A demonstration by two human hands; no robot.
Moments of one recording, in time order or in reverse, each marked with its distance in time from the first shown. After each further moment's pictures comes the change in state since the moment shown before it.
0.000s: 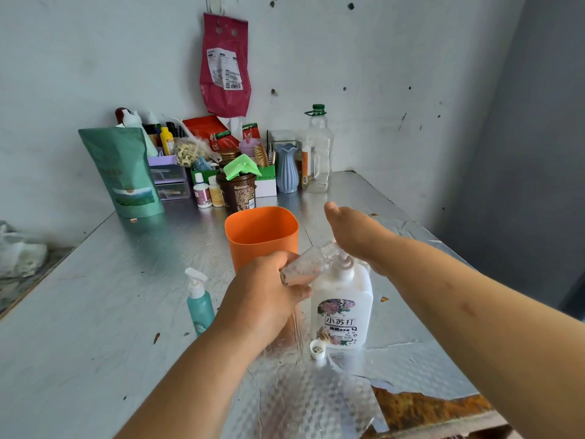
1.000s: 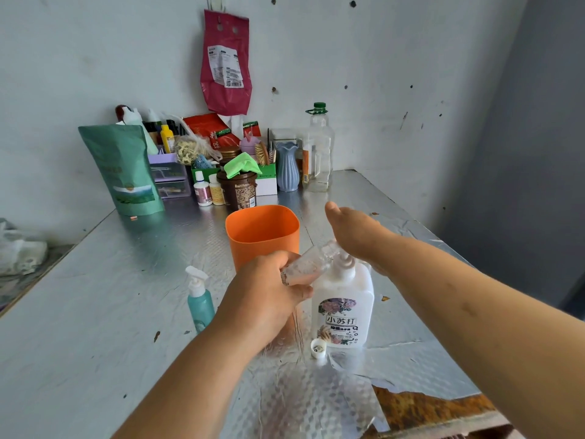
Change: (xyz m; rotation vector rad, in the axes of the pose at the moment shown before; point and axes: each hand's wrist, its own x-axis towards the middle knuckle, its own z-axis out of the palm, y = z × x) left_hand 0.001 -0.001 -0.001 -0.006 -0.017 0.000; right_hand -0.004 -0.002 -0.001 0.062 0.008 0.046
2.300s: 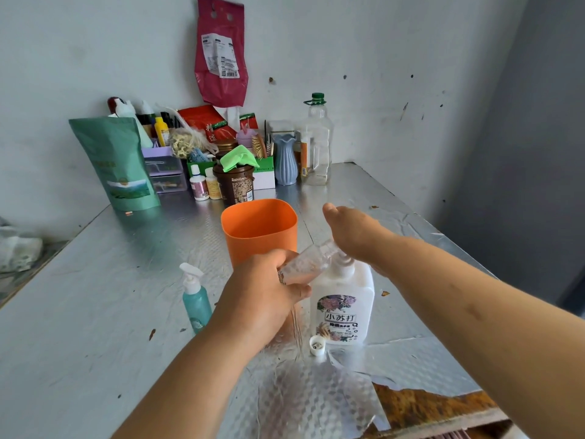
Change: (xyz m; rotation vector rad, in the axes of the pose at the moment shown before) left_hand 0.003 -0.007 0.006 -0.009 0.009 -0.019; right_hand 0.005 0.006 0.010 -0.075 -0.053 -0.041
